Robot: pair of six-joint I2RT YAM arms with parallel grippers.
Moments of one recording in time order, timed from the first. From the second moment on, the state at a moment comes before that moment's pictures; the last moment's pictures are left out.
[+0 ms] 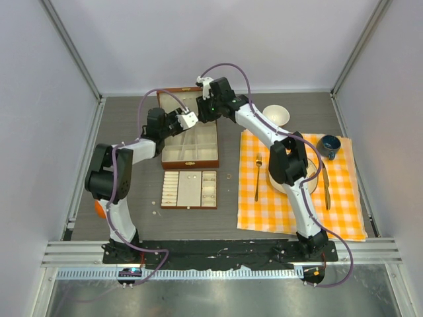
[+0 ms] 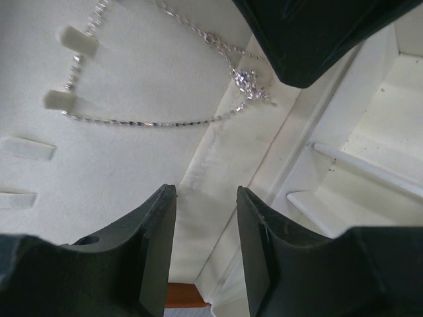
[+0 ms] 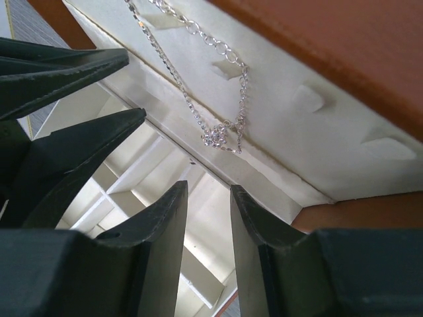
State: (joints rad) left arm -0.25 1.88 1.08 0.48 0.35 0.86; right arm 0.57 2.34 2.18 -0.50 -0.21 0.06
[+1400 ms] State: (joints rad) left arm -0.25 1.96 1.09 0.59 0.29 0.89; right arm 0.53 2.37 2.29 -0.50 -0.14 0.00
